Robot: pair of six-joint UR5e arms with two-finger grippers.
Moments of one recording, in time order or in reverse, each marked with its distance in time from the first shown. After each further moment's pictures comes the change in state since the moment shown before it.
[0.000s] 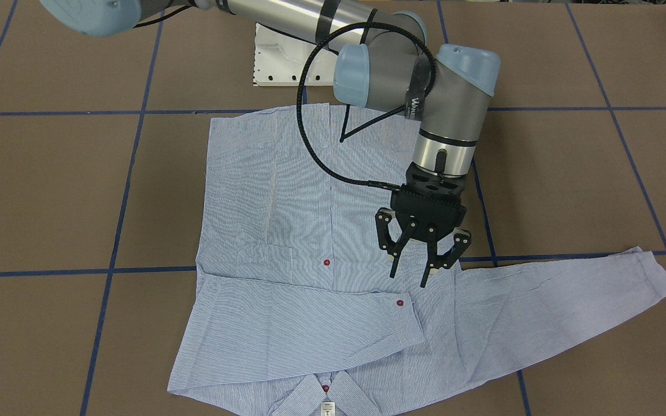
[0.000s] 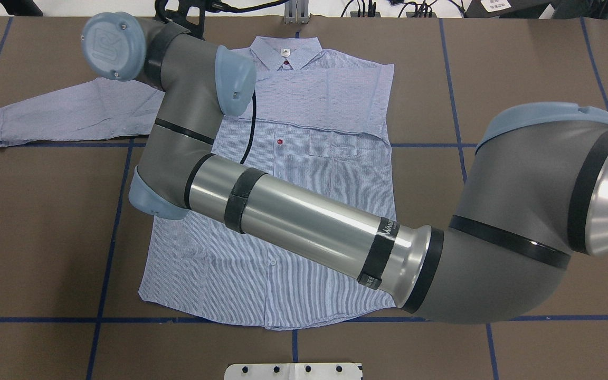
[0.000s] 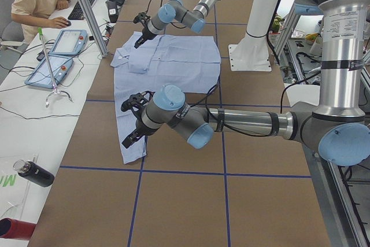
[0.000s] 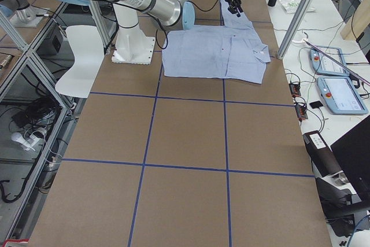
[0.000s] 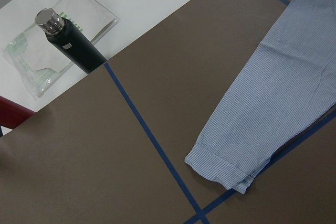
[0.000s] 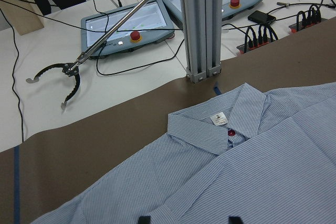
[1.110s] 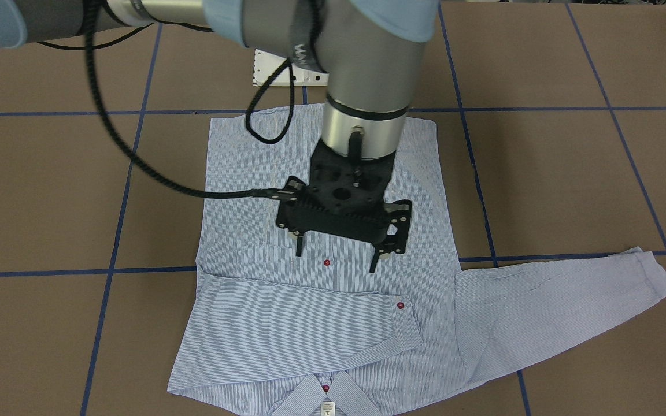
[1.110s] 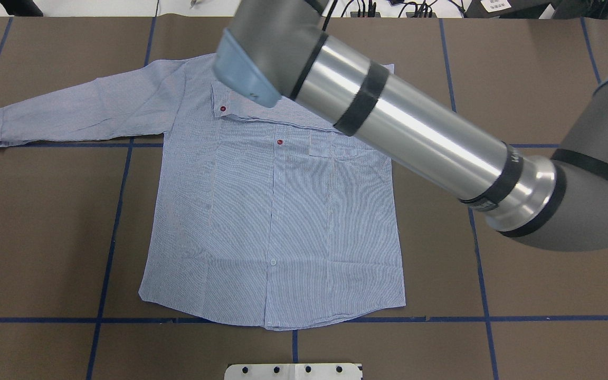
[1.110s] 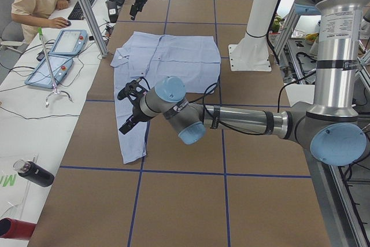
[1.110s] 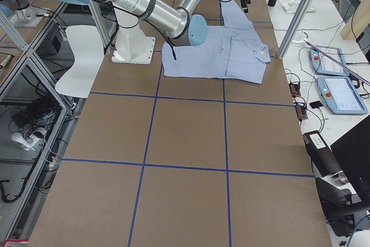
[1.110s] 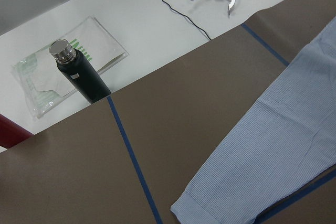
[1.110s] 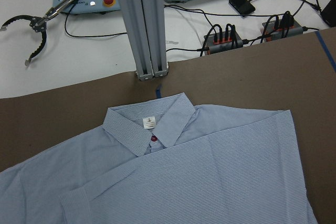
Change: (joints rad) left arm 0.062 -0.035 0.018 -0.233 0.009 -0.348; right arm 0.287 -0.276 0.589 -0.344 0.519 -0.427
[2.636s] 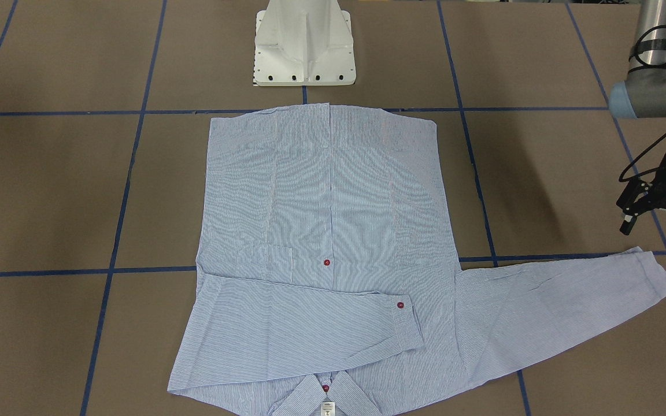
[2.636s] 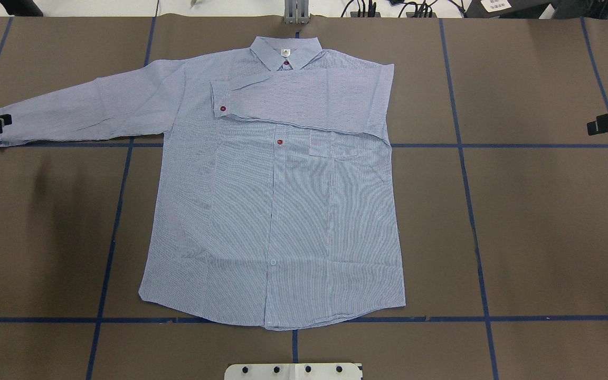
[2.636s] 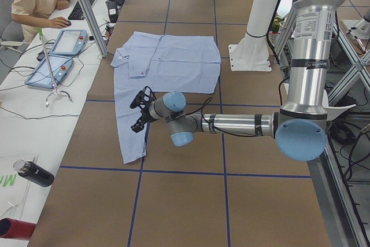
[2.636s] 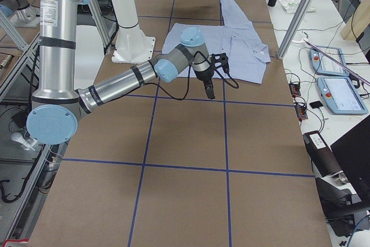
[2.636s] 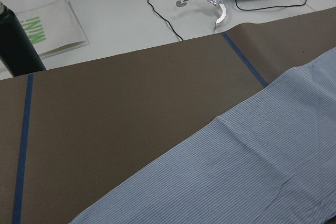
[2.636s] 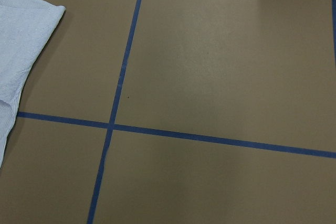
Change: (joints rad) left arm 0.419 -0.047 0.377 -0.530 0.427 -0.501; right arm 0.367 -1.319 0.820 0.456 0.376 -0.588
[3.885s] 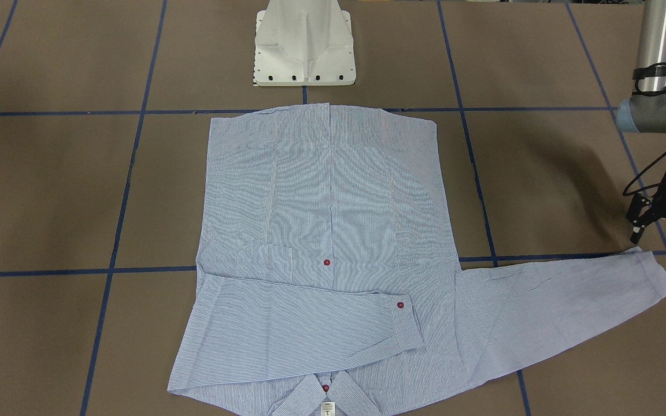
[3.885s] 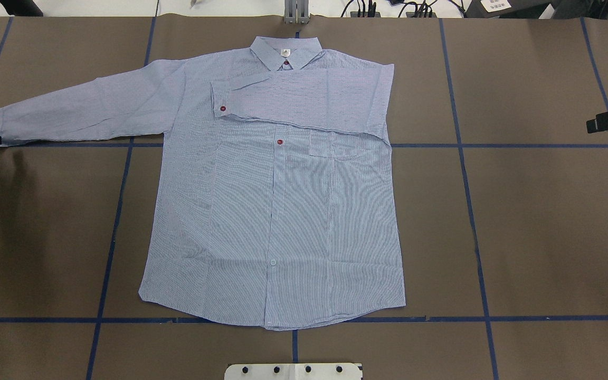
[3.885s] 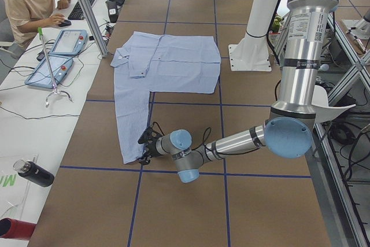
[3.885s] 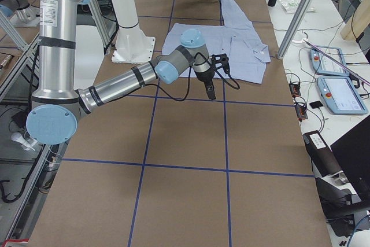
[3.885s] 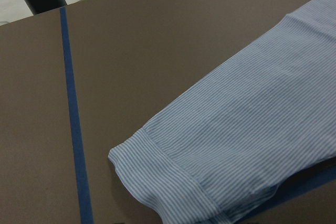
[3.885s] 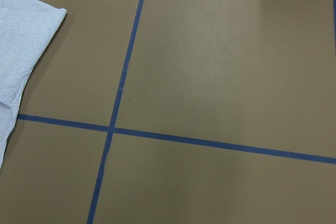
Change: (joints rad) left arm 0.009 -0.086 0.313 -0.159 0.005 0.128; right arm 0.001 0.009 -0.012 0.010 -0.001 -0.007
